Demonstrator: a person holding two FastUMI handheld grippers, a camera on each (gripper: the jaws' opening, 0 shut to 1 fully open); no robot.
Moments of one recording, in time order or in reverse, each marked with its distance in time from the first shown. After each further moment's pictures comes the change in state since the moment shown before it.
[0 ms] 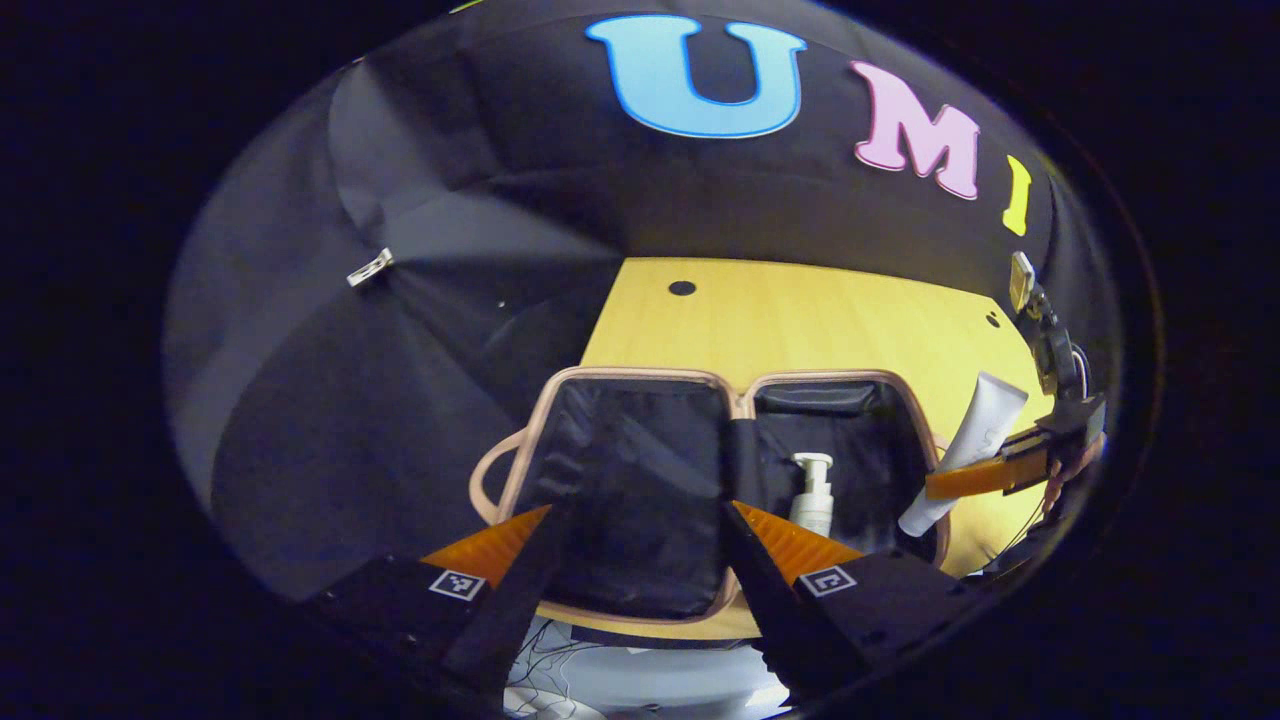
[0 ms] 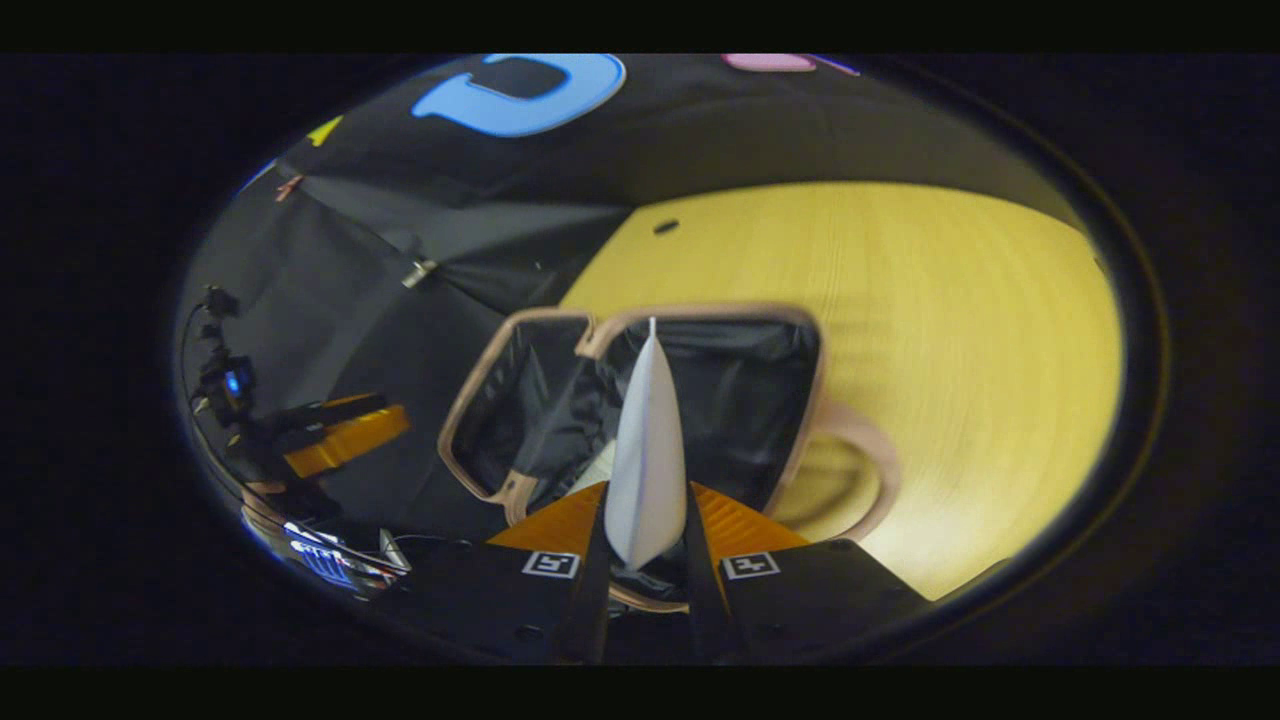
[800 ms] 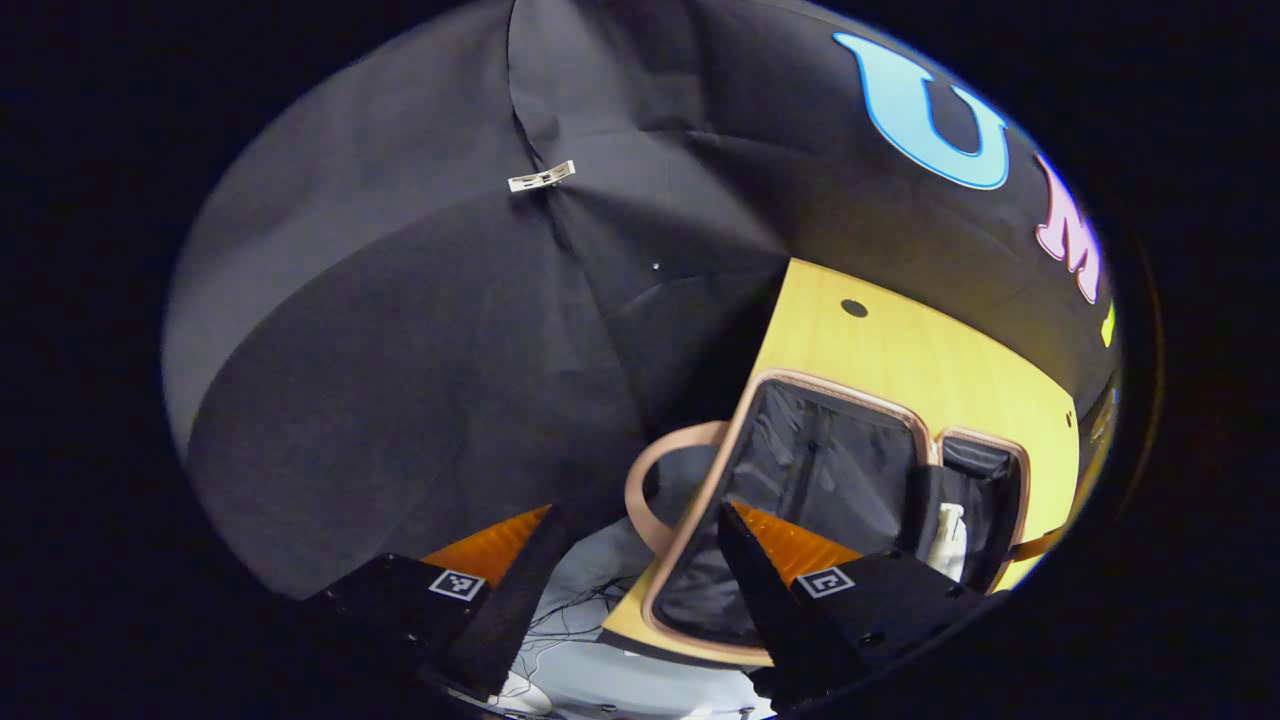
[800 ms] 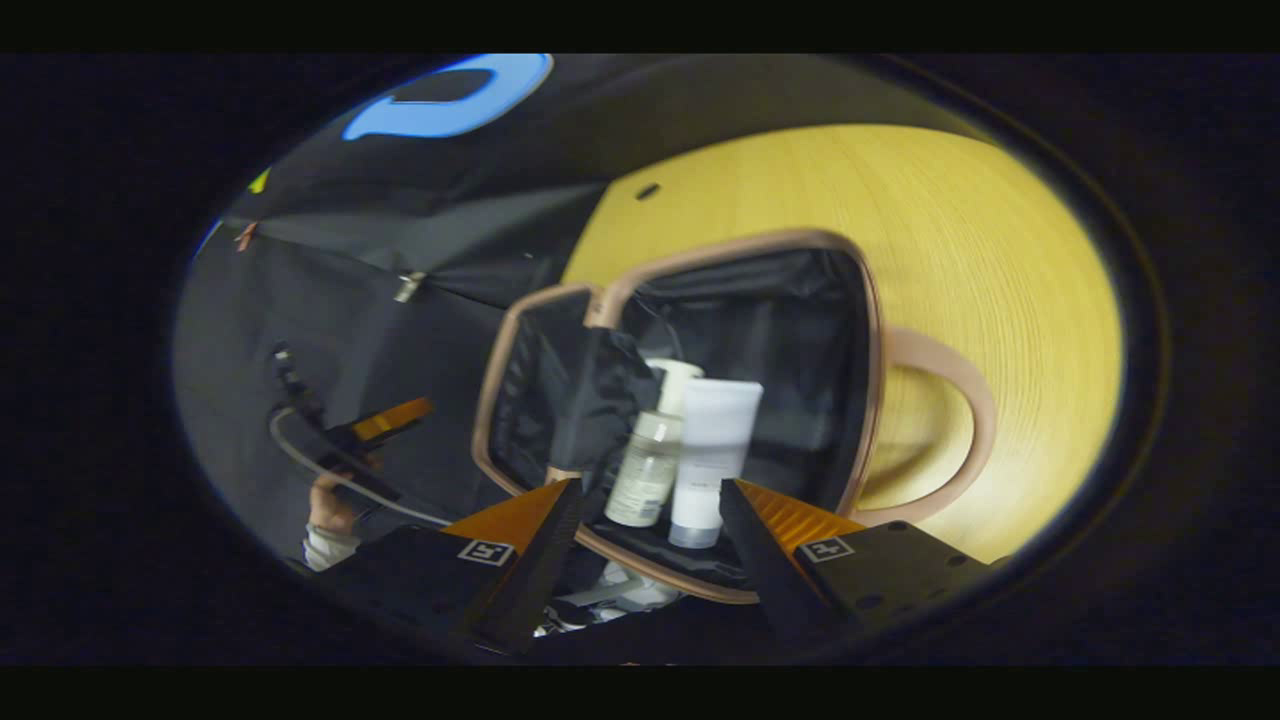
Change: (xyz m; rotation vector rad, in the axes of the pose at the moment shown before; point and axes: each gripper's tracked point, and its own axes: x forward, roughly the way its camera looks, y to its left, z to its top) left arm 0.085 0.162 0.006 -0.250 0.033 0.153; right arm -0.038 0.039 0.028 0.120 -0.126 0.163
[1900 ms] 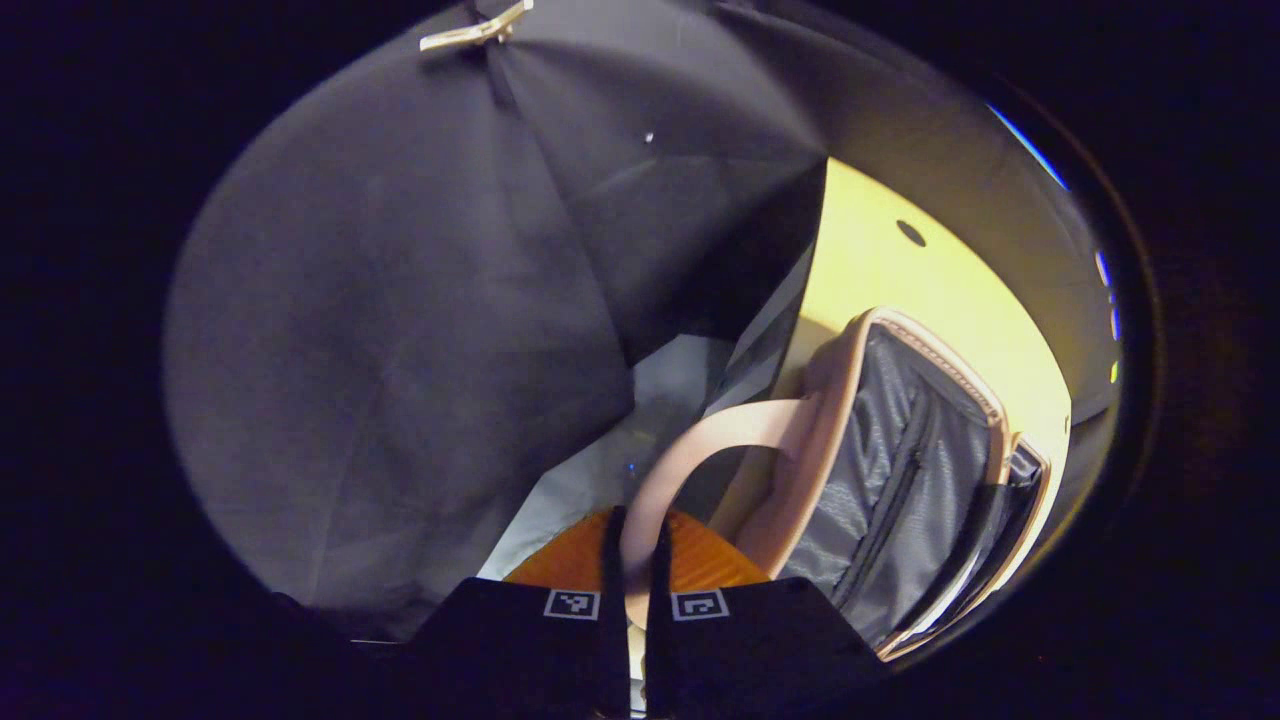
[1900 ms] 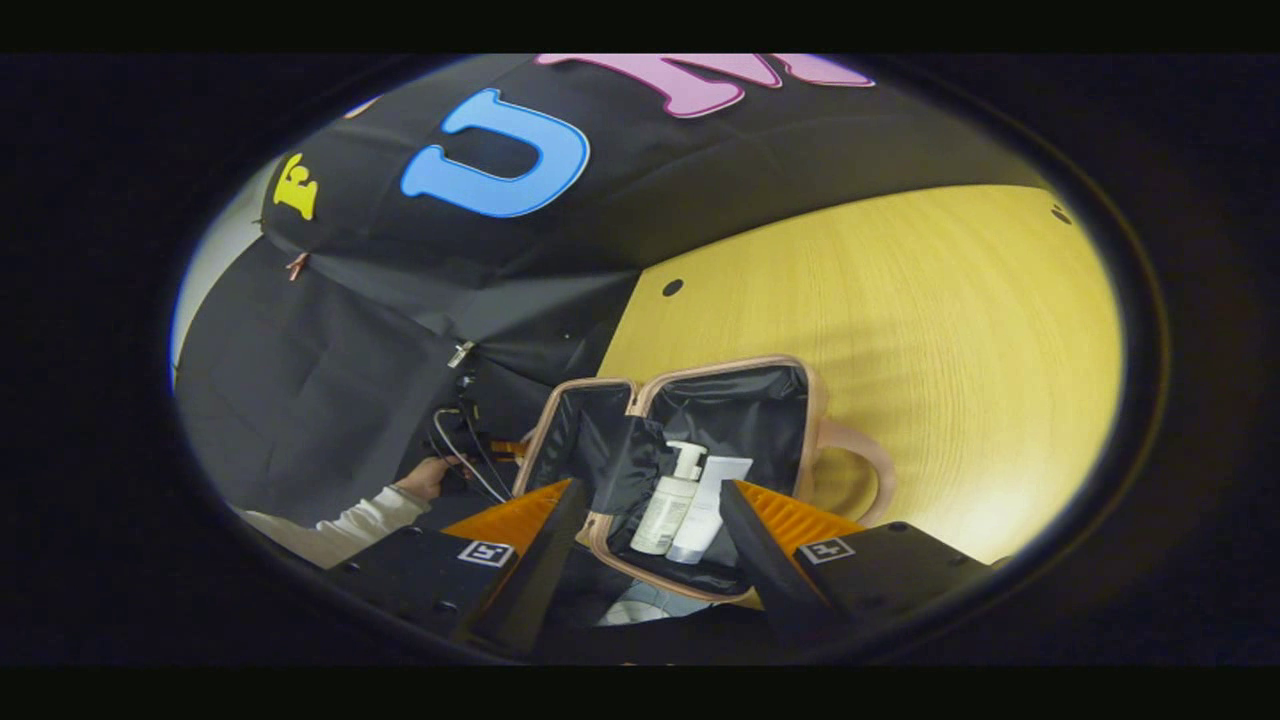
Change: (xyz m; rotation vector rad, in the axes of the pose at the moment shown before) left arm 0.102 -0.012 -0.012 -0.032 0.307 -0.102; right arm -0.078 -0.001 0.051 -0.013 -0.207 -0.003
